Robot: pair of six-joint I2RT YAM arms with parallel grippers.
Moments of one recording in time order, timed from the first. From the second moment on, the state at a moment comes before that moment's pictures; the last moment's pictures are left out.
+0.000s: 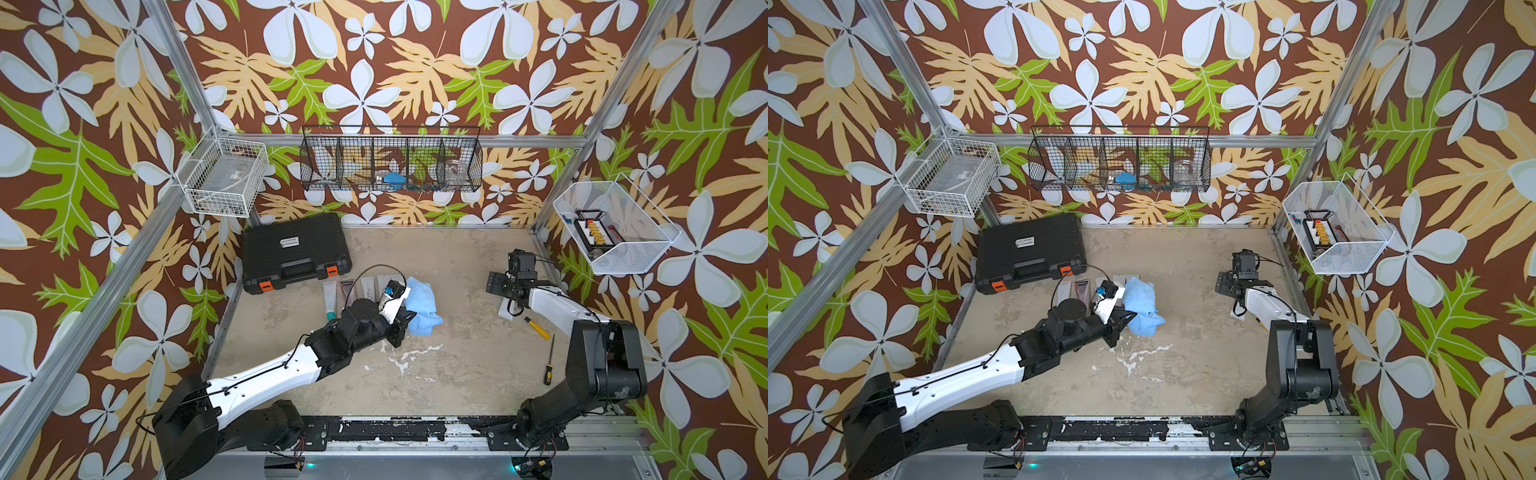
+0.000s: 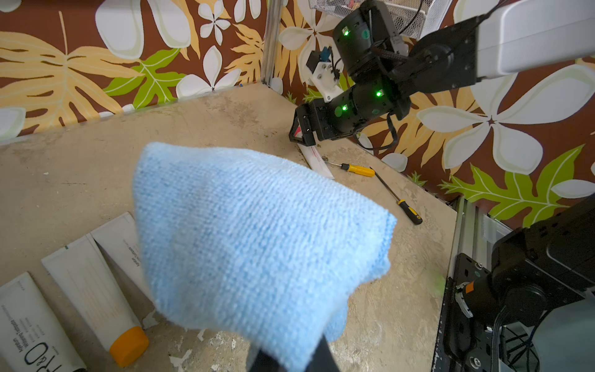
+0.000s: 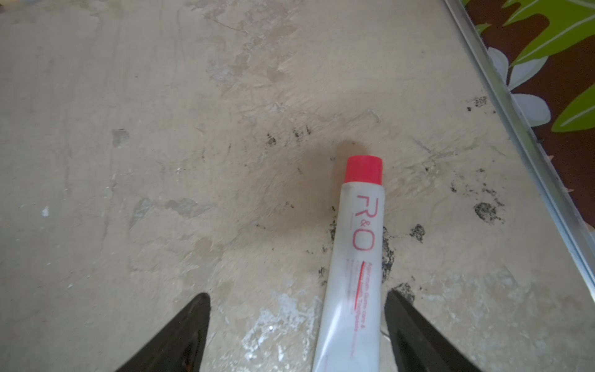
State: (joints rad) left arm -0.90 1.14 0.71 0.14 0.06 -0.23; right arm -0.03 1.62 0.98 -0.26 0.17 0.24
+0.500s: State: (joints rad) left arm -0.90 1.07 0.72 0.07 0.05 -0.21; right arm -0.10 1.85 1.12 -0.26 0.15 0.22
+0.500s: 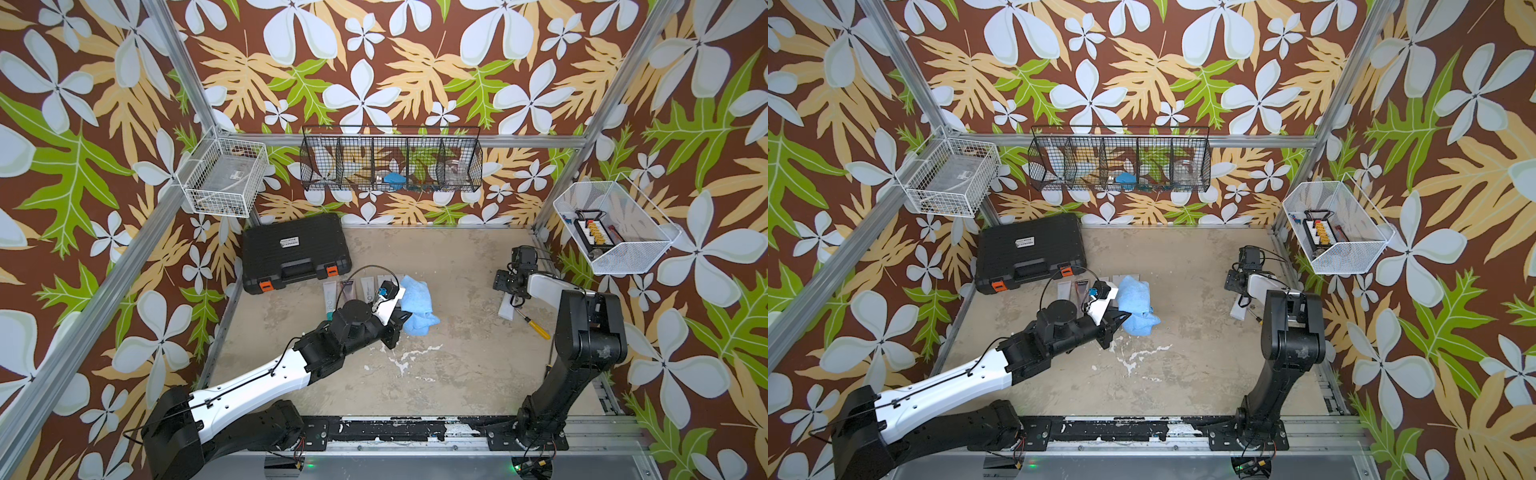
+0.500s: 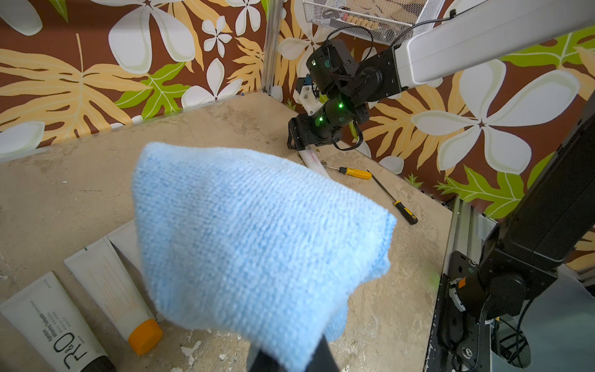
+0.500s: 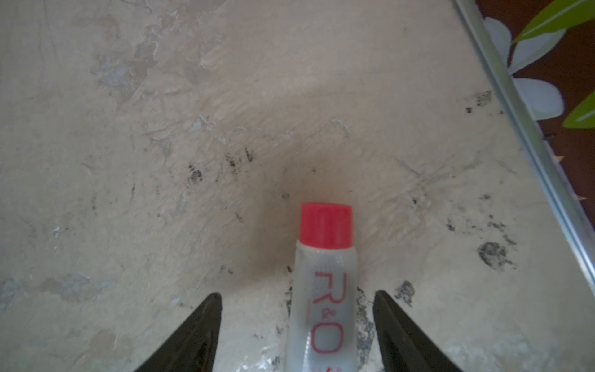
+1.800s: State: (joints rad) left arm -0.90 1.03 0.72 0.05 0.09 -0.20; right arm 0.34 1.83 1.02 -0.19 0.00 0.44
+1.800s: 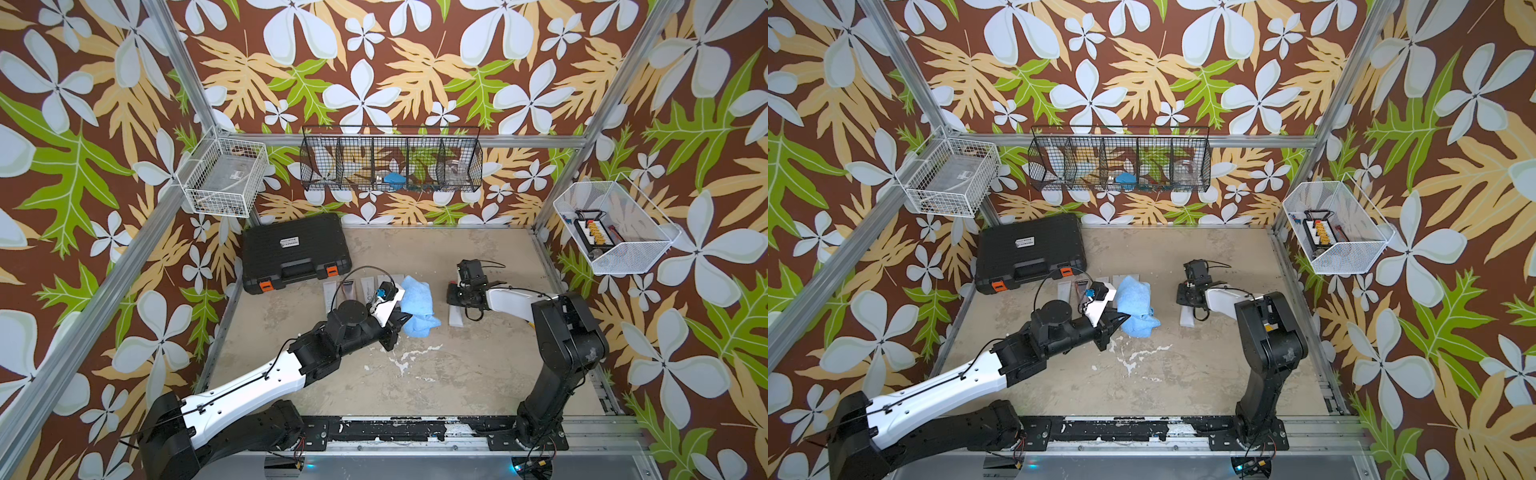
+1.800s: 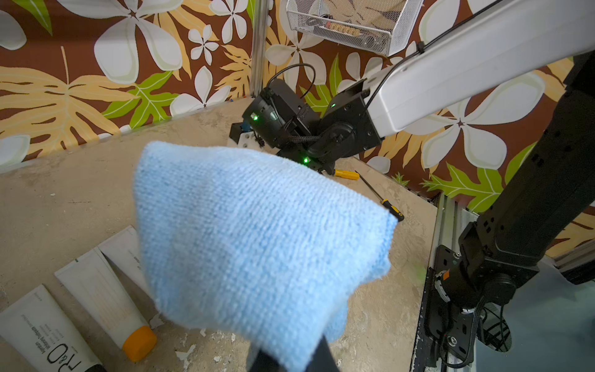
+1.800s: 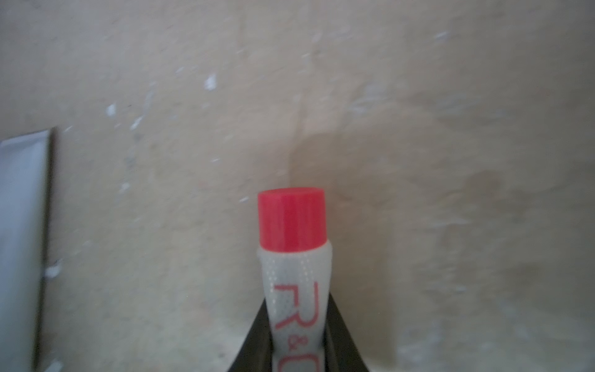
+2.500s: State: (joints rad) left arm -0.90 0.97 0.70 0.02 0.02 -0.20; right arm 0.51 1.82 1.17 -0.22 -0.04 0.56
